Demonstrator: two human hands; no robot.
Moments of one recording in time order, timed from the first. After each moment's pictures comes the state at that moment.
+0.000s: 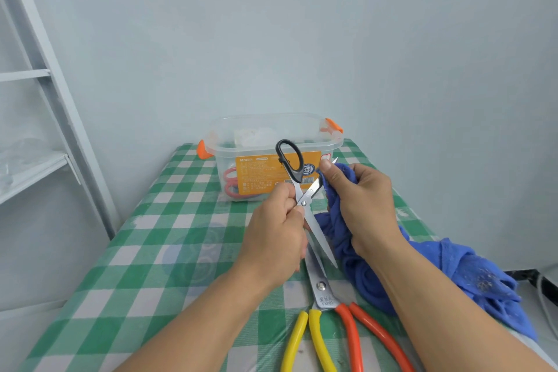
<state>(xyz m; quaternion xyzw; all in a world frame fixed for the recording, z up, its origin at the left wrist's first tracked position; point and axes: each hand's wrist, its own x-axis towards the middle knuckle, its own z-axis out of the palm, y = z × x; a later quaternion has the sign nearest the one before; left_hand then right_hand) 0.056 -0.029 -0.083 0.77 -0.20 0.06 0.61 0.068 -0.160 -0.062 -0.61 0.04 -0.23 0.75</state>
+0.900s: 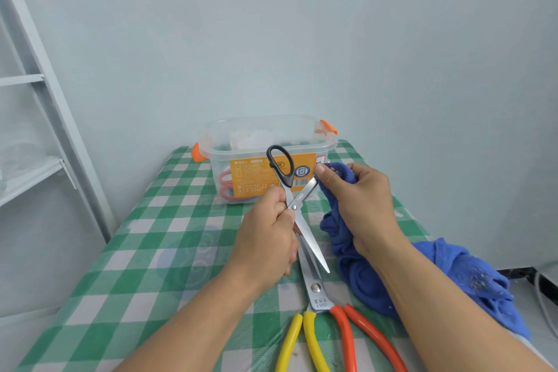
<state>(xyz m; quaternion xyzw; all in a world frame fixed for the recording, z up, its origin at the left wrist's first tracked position) 0.057 -0.027 -0.084 0.77 -0.18 0.05 0.61 0.076 -0.176 -0.069 -0.66 0.05 -0.23 0.71</state>
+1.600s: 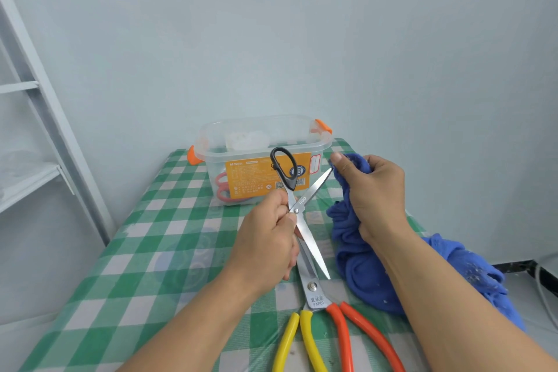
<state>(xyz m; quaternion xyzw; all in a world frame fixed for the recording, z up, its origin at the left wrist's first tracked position) 0.055 -0.029 -0.086 0.77 -0.21 0.03 0.61 0.079 -0.193 -0.060 -0.64 0.10 -0.31 0.70</state>
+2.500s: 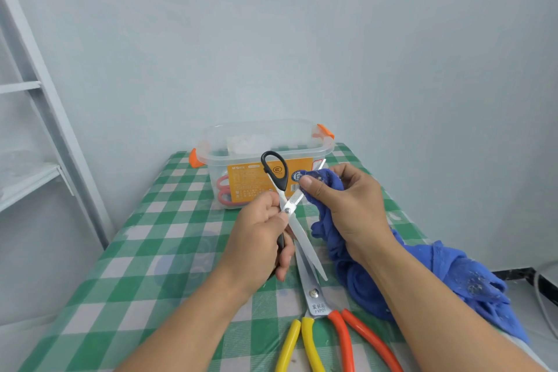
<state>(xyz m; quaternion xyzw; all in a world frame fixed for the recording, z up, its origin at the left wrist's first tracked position) 0.061 -0.019 -0.081 0.70 -0.20 -0.01 0.69 0.064 -0.170 -0.063 -0.64 -0.01 -0.18 0.75</state>
